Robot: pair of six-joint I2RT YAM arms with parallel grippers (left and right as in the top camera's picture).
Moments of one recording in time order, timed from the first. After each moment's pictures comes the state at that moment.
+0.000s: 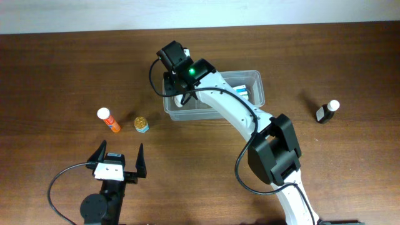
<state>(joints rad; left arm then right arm) 0.03 0.01 0.01 -0.06 0.15 0.06 0.66 2.30 2.08 -0.82 0.09 0.50</state>
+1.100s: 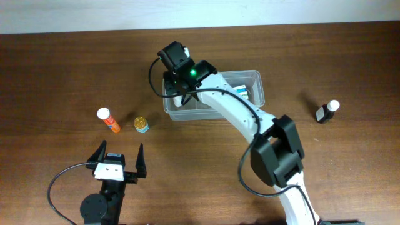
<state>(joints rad) 0.03 0.01 0.01 -0.06 0.15 0.06 0.66 2.26 2.05 -0.78 0.10 0.46</state>
